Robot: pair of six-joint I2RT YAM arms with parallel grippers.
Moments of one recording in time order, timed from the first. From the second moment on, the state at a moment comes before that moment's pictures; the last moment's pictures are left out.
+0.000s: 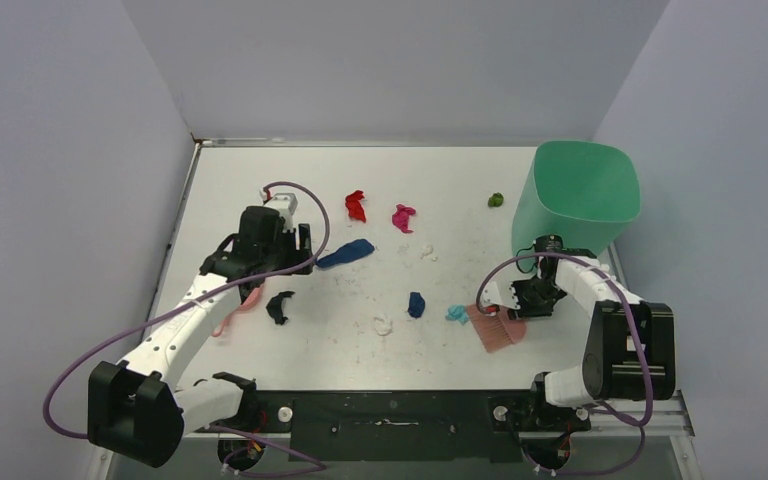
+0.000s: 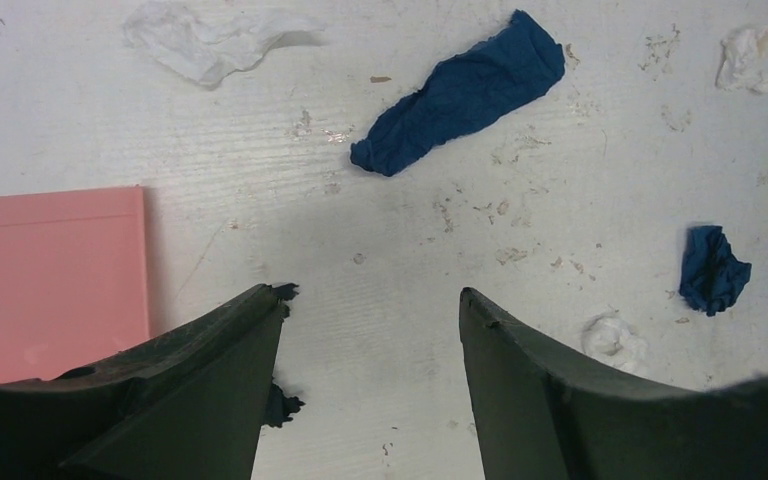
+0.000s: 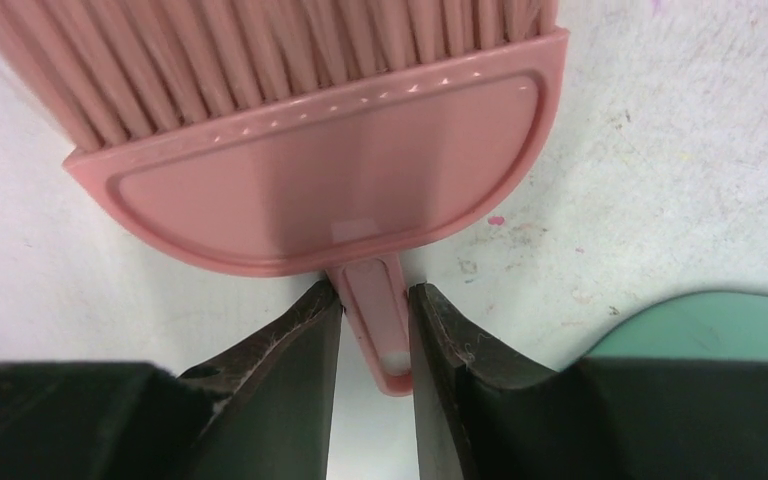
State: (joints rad) left arm -0.33 1.15 0.85 -0.47 -0.02 -0.28; right arm -0.04 1.42 0.73 -0.83 -0.22 -1.79
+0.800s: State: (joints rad) left arm -0.91 1.15 0.82 -0.13 0.05 -0.64; right arm -0.03 1.18 0.70 -1.07 -0.40 -1.71
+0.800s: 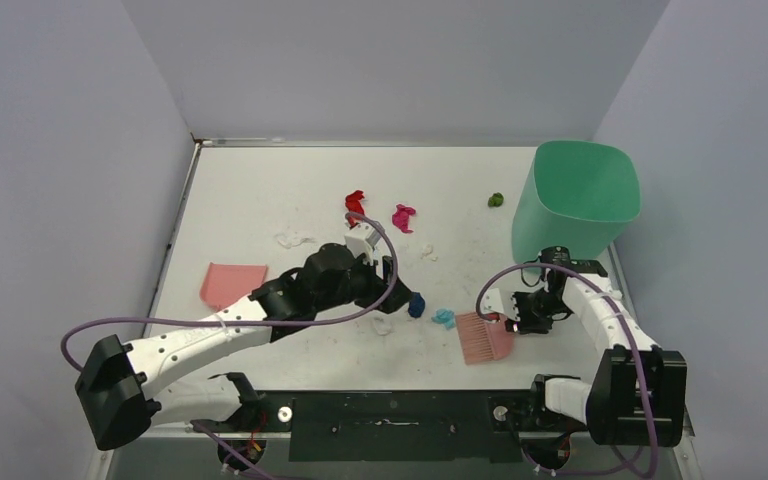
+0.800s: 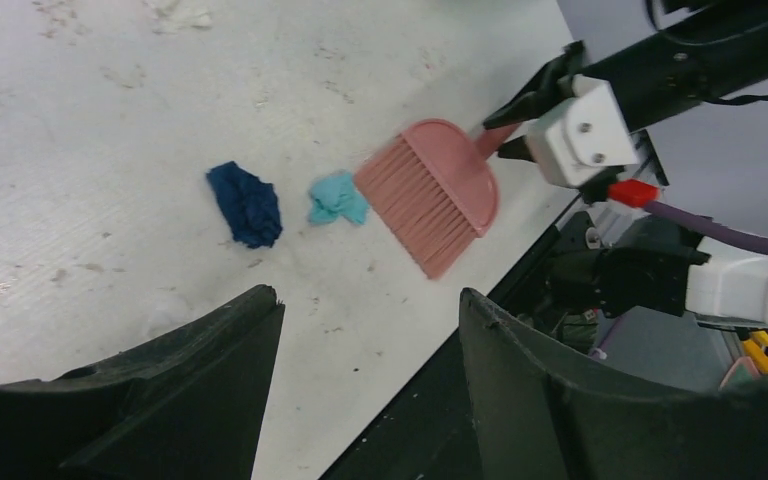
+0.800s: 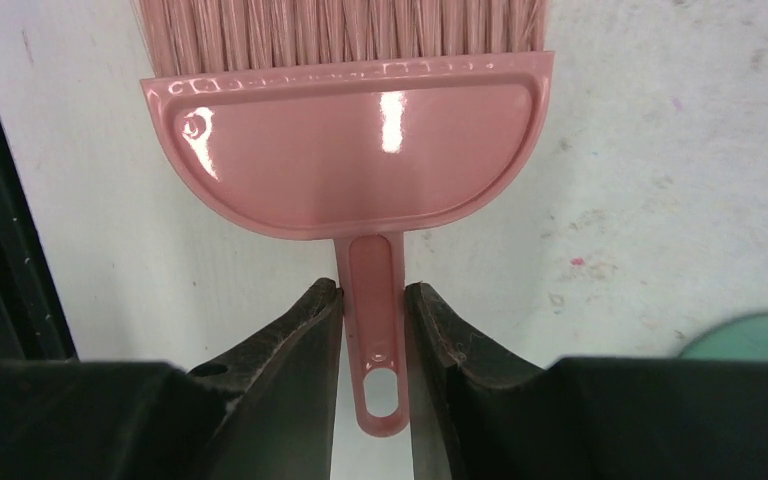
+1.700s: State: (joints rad) left arm -1.10 1.20 0.70 0.09 -0.10 -0.89; right arm -0.16 1.31 0.65 -0.95 -0.46 -1.79
